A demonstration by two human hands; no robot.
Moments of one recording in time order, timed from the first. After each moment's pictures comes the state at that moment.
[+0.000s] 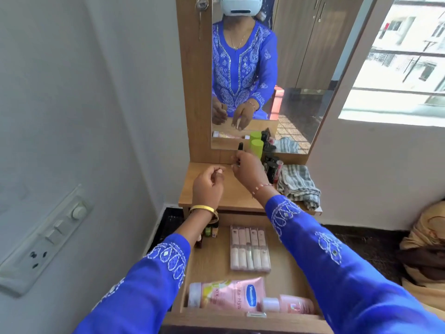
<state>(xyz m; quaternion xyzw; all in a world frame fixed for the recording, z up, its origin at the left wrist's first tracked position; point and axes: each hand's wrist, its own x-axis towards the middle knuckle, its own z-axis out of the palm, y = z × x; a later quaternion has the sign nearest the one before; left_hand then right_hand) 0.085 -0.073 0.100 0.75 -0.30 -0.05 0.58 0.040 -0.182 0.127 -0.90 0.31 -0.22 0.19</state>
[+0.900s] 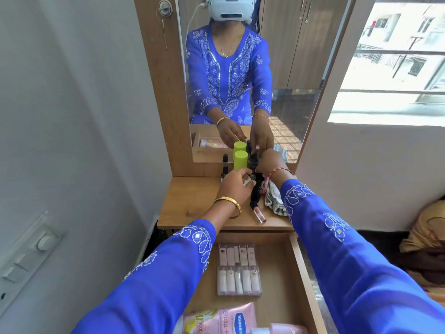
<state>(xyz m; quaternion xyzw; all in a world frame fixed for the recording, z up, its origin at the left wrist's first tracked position) 0.064 -0.179 0.113 0.79 -0.44 -0.13 0.41 0.018 -0.294 0.149 -0.85 0.48 -0.08 0.20</state>
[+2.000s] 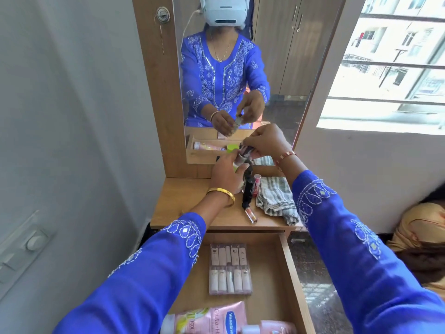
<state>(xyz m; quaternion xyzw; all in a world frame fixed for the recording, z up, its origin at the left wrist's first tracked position) 0.063 -0.175 0.146 0.75 -0.45 -0.05 0.48 0.011 -0.282 0.214 -0.80 0.42 -0.24 0.35</state>
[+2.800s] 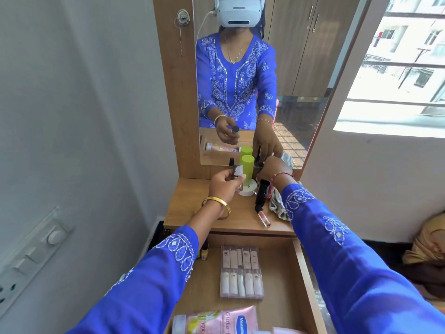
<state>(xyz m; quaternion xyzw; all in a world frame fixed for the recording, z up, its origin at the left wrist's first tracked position) 0.077 -0.148 0.128 0.68 -0.25 -0.26 0.64 0.022 -0.279 0.153 -0.84 0.51 -0.03 0.18</state>
